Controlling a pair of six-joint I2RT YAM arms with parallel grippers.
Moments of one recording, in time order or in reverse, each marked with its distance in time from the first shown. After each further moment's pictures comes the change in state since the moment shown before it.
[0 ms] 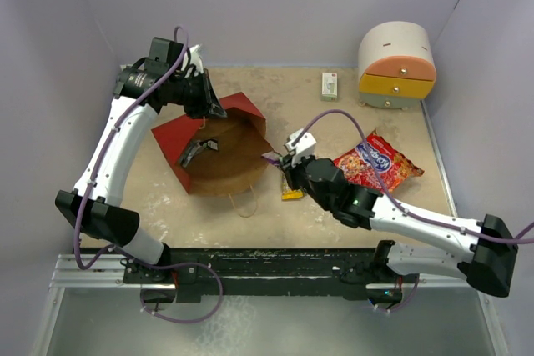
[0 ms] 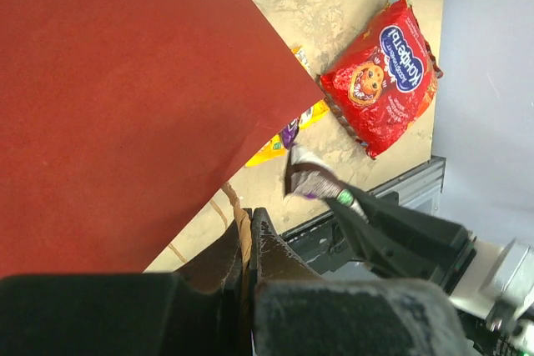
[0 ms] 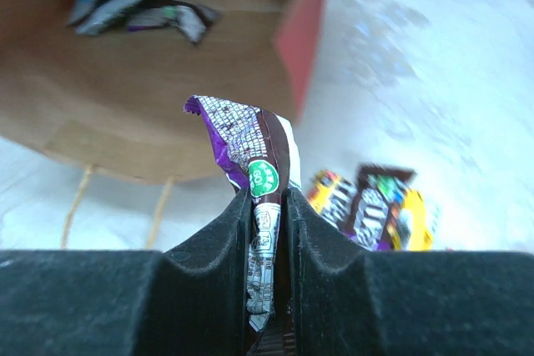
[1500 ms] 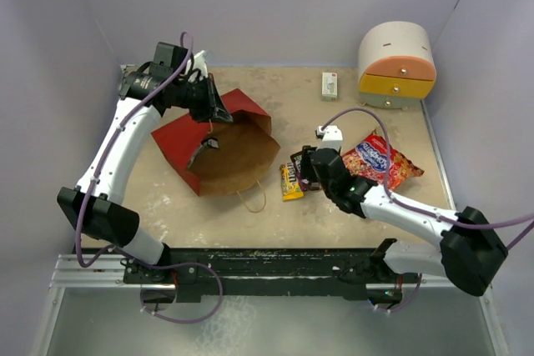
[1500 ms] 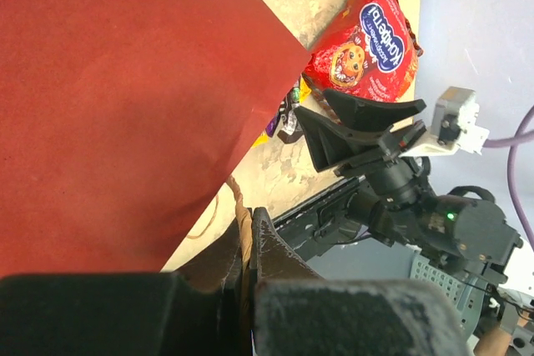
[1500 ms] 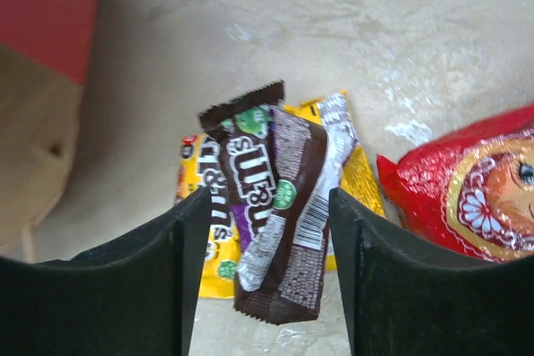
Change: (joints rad) left arm 0.000 -0.003 -0.076 0.061 0.090 -0.009; right arm -0.252 0.101 -0.117 -0.085 0.150 0.392
